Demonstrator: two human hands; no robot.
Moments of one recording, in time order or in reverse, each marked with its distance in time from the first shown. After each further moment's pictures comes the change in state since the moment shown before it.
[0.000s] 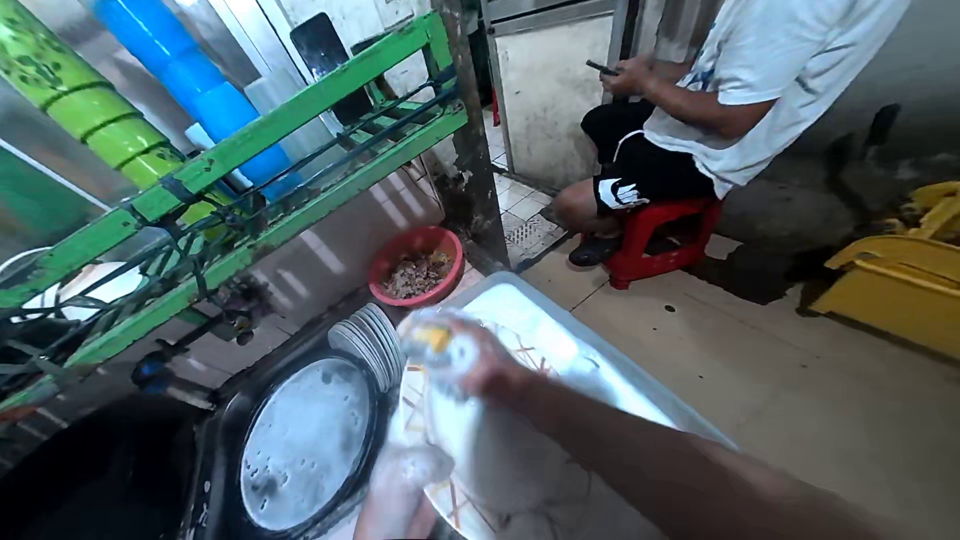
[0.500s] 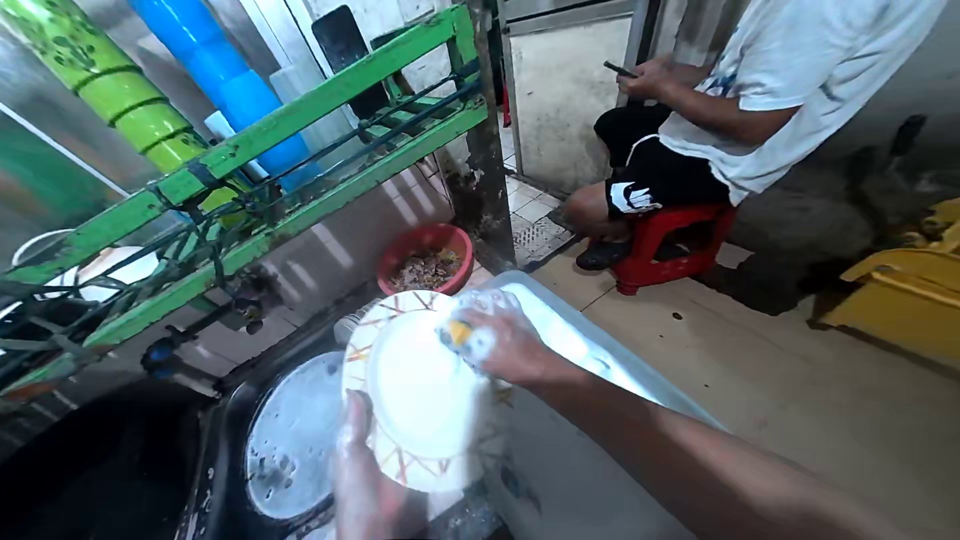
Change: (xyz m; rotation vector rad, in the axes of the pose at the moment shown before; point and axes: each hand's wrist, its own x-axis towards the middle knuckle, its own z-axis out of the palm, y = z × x) left_hand 0.013 0.019 -0.008 -0.230 0.345 0.315; right_hand 0.008 0.028 -0.012 -0.468 -0.107 -0.004
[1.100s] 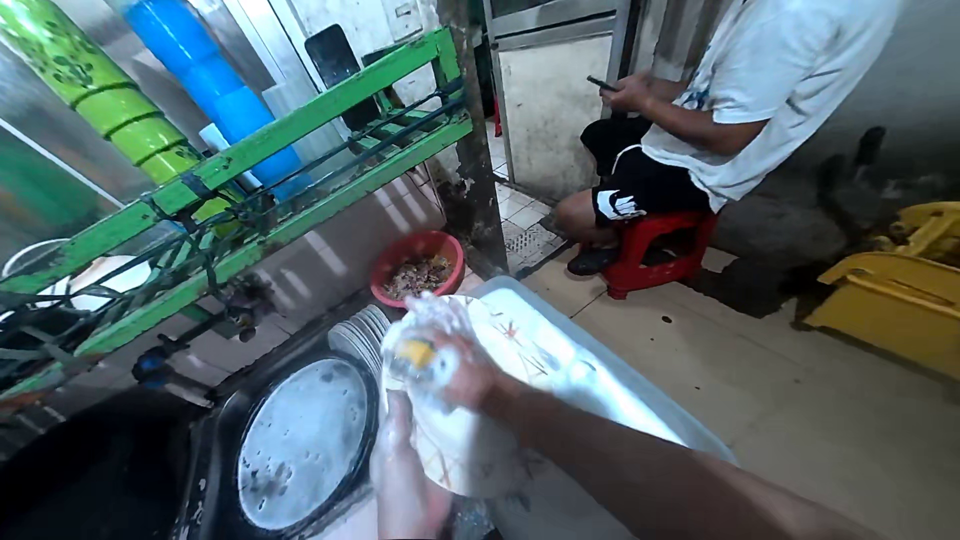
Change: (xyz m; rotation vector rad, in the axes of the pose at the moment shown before) left_hand -0.015 -0.040 0.027 -0.021 -0.034 -0.070; right_hand 0.000 -0.048 0.002 0.335 0.016 0.010
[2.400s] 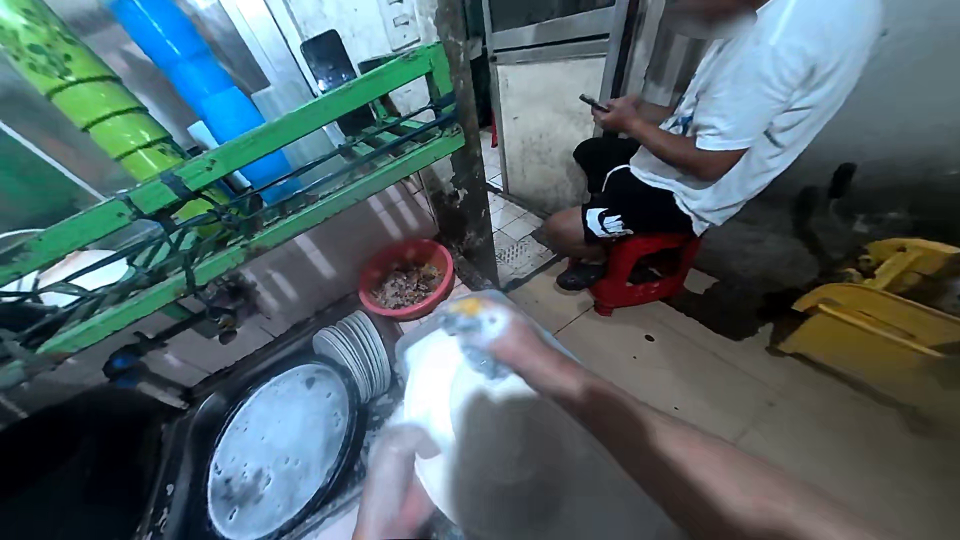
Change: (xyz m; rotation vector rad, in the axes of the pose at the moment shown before) left_hand 0.006 -0.002 0.002 0.101 0.020 -0.241; right_hand -0.005 0.038 -0.074 0.105 0.030 0.257
